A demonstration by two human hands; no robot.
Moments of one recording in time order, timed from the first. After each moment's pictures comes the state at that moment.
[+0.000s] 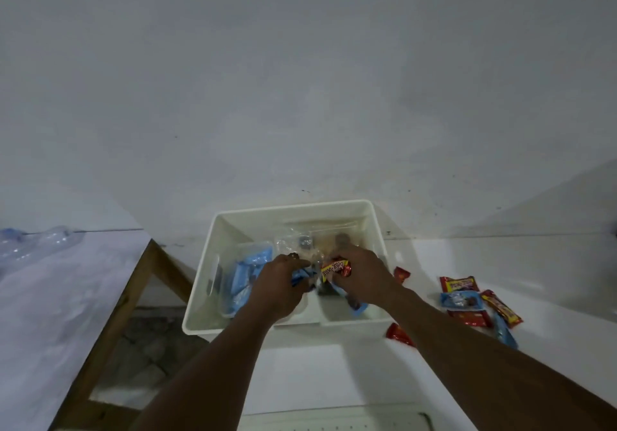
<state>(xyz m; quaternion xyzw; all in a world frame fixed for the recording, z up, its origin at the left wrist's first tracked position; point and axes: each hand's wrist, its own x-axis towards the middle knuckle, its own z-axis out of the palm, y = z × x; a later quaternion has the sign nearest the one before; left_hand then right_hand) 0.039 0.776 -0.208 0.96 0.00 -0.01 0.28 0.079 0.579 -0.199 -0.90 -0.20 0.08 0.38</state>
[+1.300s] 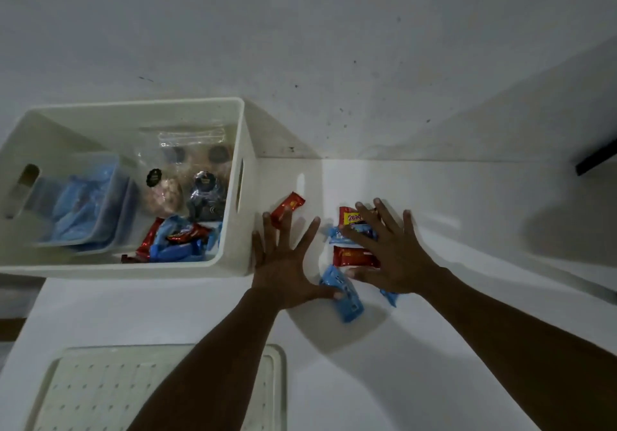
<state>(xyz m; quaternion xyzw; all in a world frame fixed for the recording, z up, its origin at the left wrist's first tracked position) 0.045 0.508 -0.390 0.99 0.00 -0.12 0.10 0.118 0.270 -0.387 -0.93 -0.34 0.09 0.05</state>
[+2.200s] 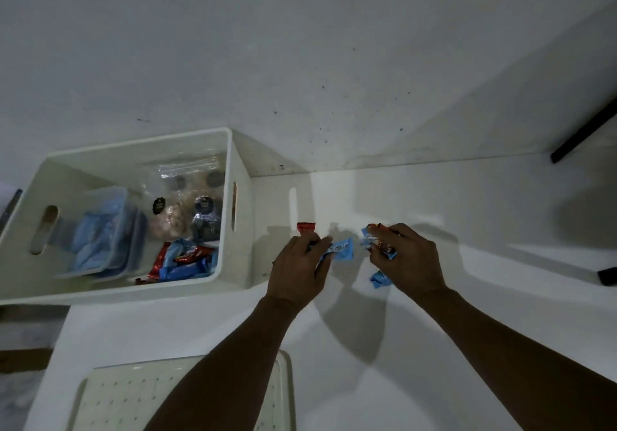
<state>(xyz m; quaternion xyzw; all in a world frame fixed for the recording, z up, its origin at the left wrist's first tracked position) 0.056 0.476 -0.344 0.97 -0.12 0.05 0.20 0.088 0.248 -0.349 -0.93 -0.12 -0.07 0.33</state>
